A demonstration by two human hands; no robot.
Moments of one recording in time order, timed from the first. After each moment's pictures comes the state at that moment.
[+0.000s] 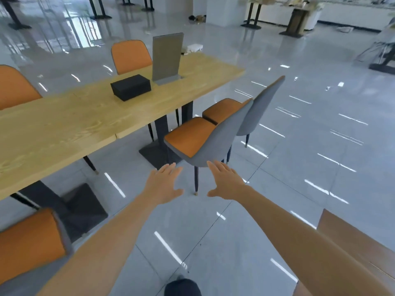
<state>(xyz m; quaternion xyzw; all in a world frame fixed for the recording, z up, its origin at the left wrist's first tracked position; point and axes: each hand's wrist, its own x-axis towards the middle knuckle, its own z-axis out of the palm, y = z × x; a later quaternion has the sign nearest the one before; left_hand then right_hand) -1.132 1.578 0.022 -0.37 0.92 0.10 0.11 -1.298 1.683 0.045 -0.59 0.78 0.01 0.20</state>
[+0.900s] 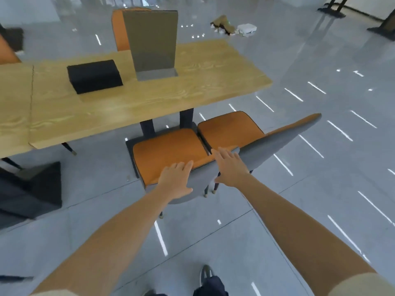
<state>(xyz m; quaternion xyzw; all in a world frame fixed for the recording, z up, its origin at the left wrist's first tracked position) -1.587 1.395 -0.025 -0.48 0.86 0.12 0.10 -1.761 1.416 0.002 -0.71 0.68 0.12 0.14</state>
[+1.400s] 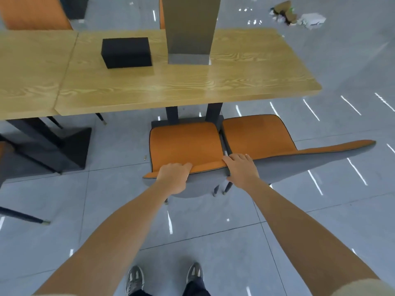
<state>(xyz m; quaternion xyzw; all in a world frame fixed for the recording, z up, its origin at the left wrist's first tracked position) -1.619 1.370 -0.053 -0.59 0.79 0.14 0.12 -1.821 1.354 -0.041 -0.79 0.58 0.15 0.10</state>
